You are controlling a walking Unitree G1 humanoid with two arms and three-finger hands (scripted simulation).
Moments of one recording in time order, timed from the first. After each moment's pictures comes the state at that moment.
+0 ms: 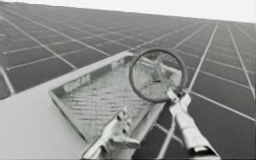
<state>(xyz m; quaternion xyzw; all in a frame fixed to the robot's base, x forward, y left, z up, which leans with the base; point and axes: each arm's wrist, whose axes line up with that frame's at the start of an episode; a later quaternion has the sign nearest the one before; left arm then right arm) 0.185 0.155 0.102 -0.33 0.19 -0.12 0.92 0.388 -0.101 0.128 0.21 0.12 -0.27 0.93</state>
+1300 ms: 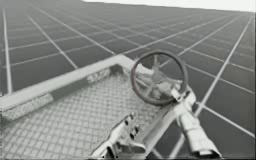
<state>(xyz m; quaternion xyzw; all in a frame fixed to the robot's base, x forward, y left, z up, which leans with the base) 0.181 0.151 0.091 -0.36 0.22 -0.14 0.90 0.391 -0.083 0.142 0.20 0.10 -0.24 0.94</state>
